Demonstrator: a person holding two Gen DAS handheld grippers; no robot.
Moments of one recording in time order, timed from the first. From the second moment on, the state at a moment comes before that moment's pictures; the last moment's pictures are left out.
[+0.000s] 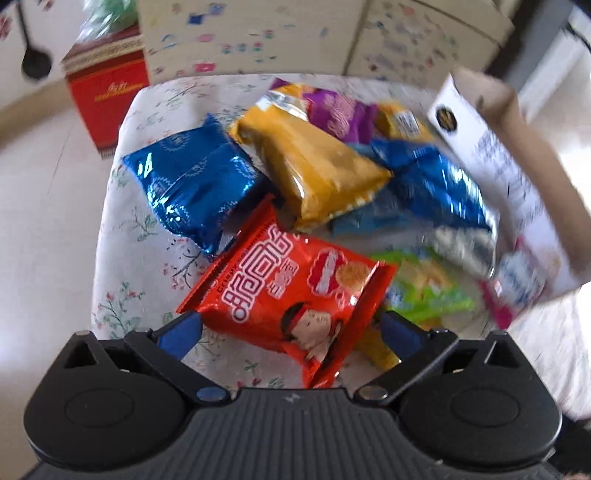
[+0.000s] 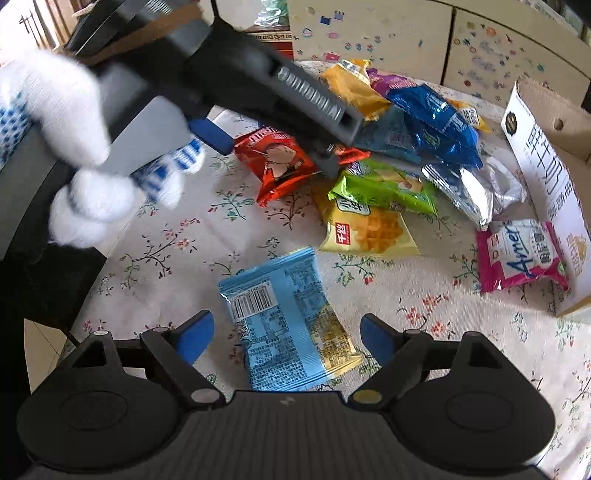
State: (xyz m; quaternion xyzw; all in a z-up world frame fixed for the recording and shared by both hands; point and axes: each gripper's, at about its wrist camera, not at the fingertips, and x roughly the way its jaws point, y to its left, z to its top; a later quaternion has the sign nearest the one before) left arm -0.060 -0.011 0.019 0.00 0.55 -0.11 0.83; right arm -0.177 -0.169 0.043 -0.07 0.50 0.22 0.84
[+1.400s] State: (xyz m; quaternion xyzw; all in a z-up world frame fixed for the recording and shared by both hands) left arm -0.087 -0.017 0.011 0.10 0.49 -0.19 0.85; right arm -0.168 -0.174 0.032 -0.06 0.51 0.16 0.84
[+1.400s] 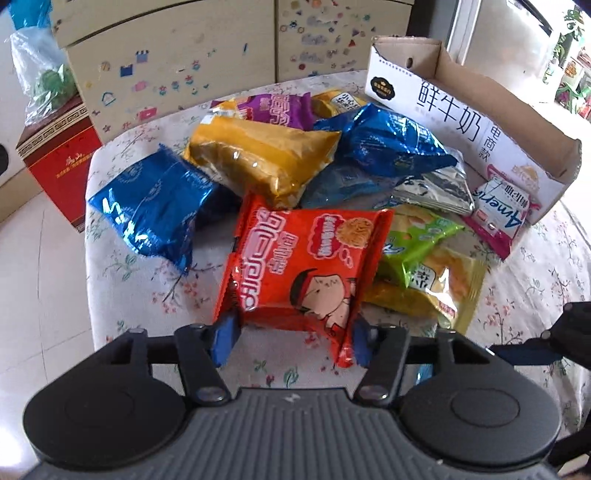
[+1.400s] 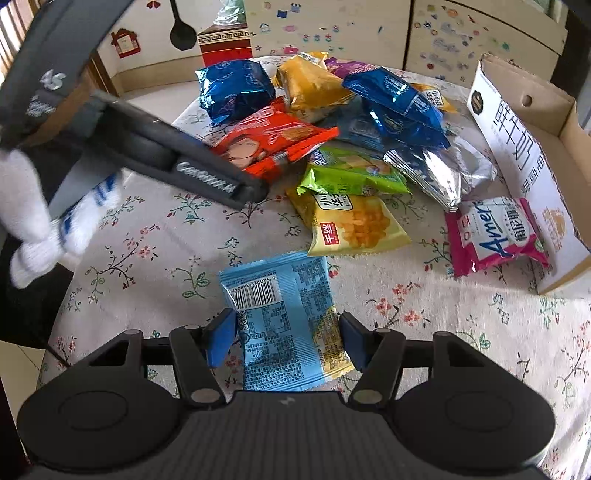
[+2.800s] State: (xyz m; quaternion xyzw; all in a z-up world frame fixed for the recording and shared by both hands) left arm -0.093 -0.037 0.011 0.16 0.43 -0.16 0.87; right arm -0.158 -0.211 0.055 0.05 0.50 0.13 0.86
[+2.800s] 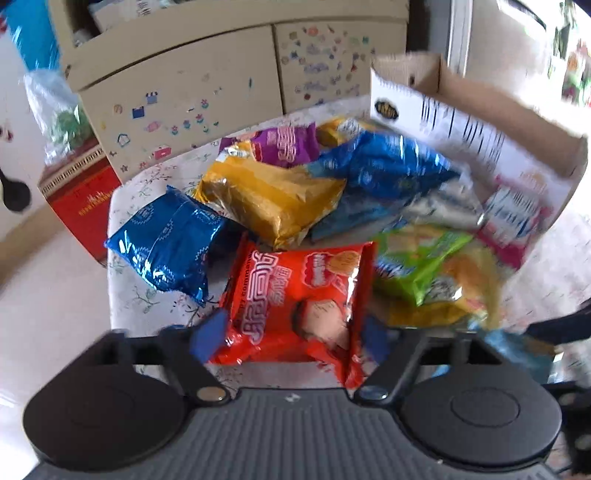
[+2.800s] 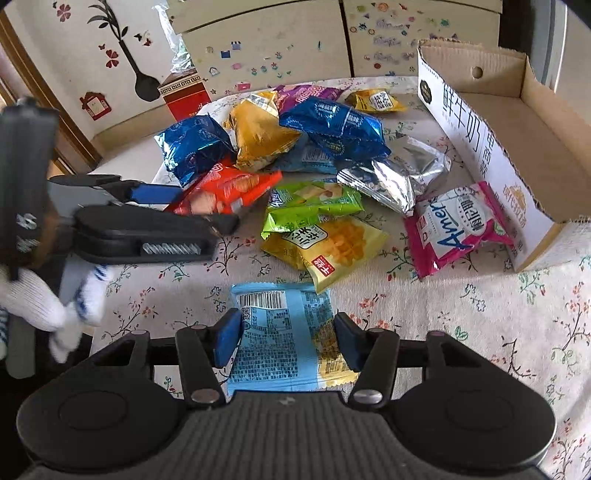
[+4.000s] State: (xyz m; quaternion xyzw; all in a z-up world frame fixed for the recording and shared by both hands) left arm -0.132 -0.015 0.040 0.07 0.41 -0.19 0.89; right arm -0.160 -0.214 0.046 0.06 0.51 0.16 0.85
